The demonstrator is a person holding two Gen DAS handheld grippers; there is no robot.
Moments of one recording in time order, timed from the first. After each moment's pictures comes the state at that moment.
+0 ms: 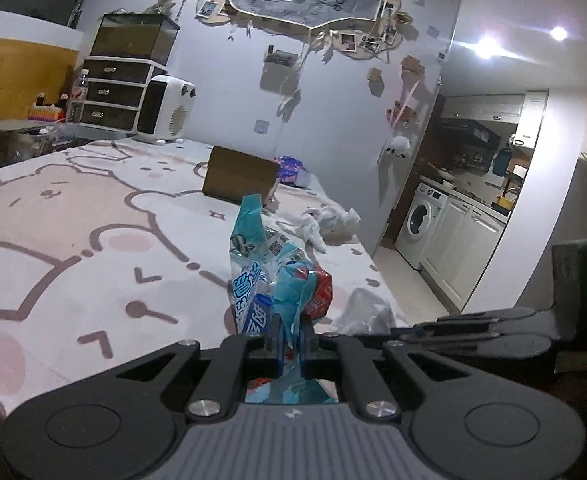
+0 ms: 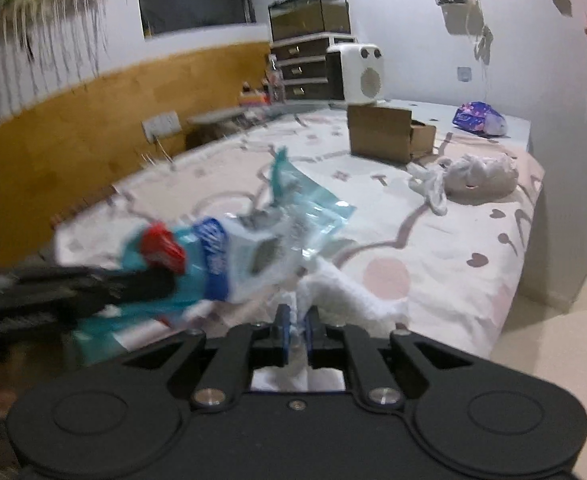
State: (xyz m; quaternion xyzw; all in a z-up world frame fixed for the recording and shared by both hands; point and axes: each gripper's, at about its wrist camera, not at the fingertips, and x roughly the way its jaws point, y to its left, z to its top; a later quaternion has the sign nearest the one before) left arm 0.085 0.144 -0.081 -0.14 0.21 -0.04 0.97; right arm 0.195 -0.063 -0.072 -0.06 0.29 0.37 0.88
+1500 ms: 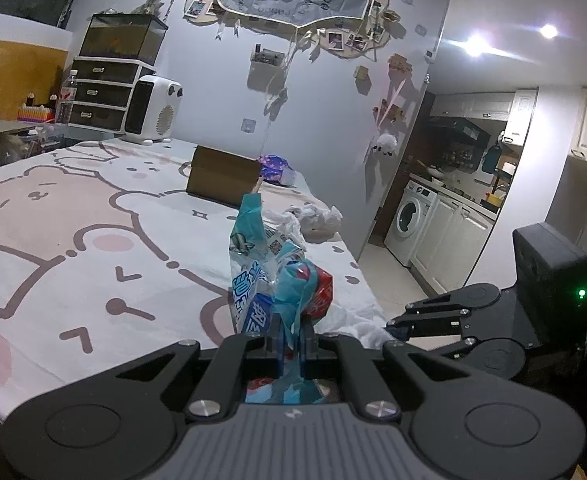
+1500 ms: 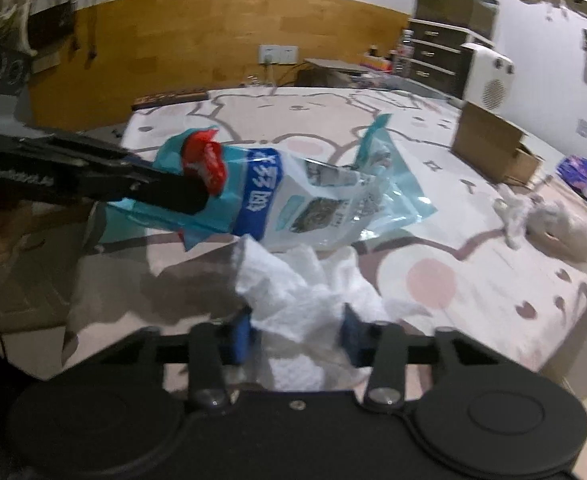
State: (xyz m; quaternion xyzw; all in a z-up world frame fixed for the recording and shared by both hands) left arm 0.082 0.127 -0.074 -0.14 0.21 -0.06 0.97; right arm 0.203 -0.071 -0.078 -0.21 0.27 0.49 0.80
